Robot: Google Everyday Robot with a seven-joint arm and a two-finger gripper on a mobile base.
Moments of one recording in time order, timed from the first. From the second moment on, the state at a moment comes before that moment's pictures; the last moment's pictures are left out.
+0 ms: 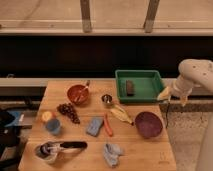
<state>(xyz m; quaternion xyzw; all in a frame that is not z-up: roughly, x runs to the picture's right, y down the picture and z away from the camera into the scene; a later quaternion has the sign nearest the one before) 0.387 0.071 0.791 -0.19 0.23 0.78 0.56</state>
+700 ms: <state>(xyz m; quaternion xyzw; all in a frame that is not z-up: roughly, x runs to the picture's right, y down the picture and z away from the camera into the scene) 0.387 0.071 0.791 -0.19 0.23 0.78 0.56</state>
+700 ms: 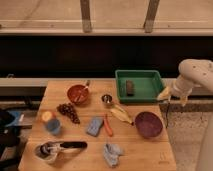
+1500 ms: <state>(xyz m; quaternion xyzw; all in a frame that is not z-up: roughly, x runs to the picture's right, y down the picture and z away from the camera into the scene) 0.387 0.071 0.791 -0.19 0.23 0.78 0.56</state>
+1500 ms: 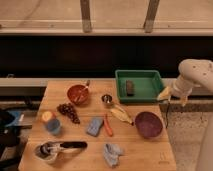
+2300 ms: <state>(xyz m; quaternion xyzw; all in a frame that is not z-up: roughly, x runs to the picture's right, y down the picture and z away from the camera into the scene) 0.376 0.052 0.792 -0.21 0.21 0.76 0.58</state>
